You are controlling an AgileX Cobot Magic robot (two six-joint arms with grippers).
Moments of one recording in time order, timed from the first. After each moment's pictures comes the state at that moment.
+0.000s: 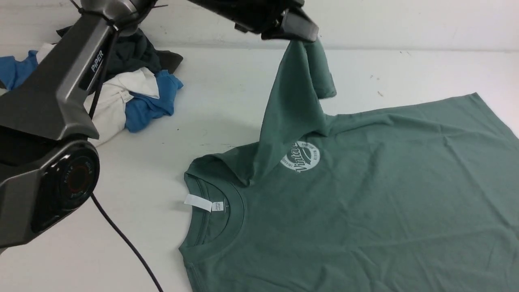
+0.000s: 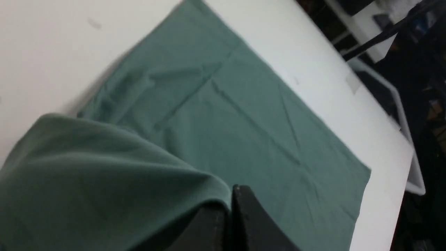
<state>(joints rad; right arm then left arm) -0.09 0.73 -0.81 0.18 1.19 -0.04 -0.30 2.33 -2.46 -0.88 1.25 0.30</state>
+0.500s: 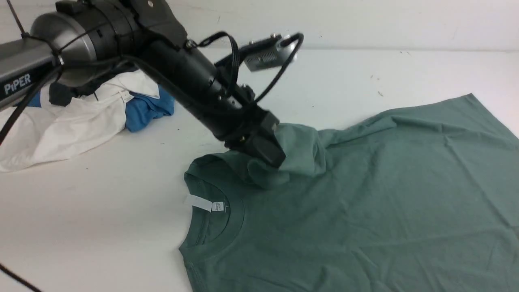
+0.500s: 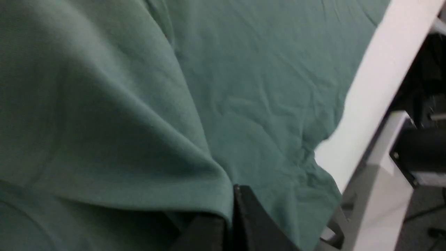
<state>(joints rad) -0.09 0.73 -0.81 0.19 1.19 -0.04 -0.36 1.89 -1.54 -0.82 1.23 0.63</state>
